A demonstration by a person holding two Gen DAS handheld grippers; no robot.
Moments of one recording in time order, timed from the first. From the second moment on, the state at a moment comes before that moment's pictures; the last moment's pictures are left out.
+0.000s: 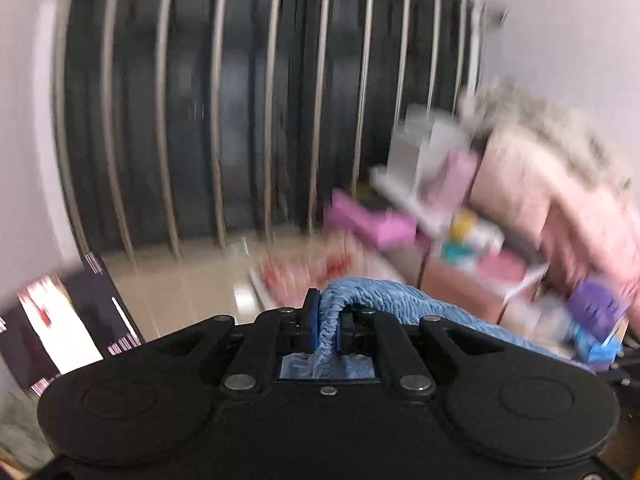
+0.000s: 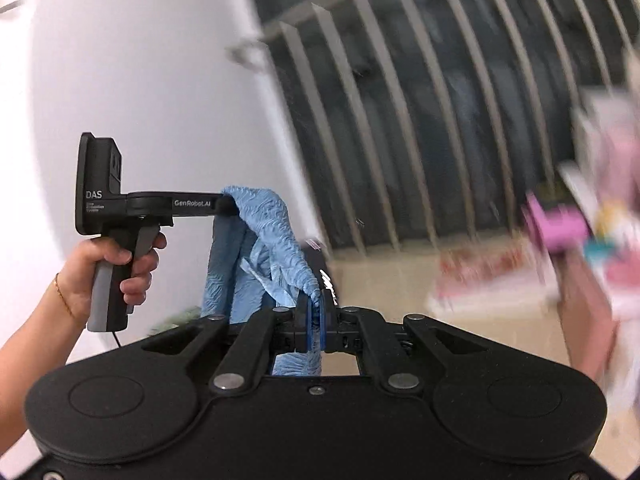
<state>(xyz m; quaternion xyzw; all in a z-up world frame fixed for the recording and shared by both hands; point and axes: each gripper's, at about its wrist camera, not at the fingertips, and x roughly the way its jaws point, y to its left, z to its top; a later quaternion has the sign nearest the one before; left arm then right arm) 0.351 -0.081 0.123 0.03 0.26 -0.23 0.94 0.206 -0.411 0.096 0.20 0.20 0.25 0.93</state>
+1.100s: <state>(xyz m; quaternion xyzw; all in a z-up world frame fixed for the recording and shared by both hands) 0.317 -0.065 -0.080 -0.04 0.49 -0.22 0.84 0.179 -0.487 -0.090 0.29 0.34 0.07 0.89</state>
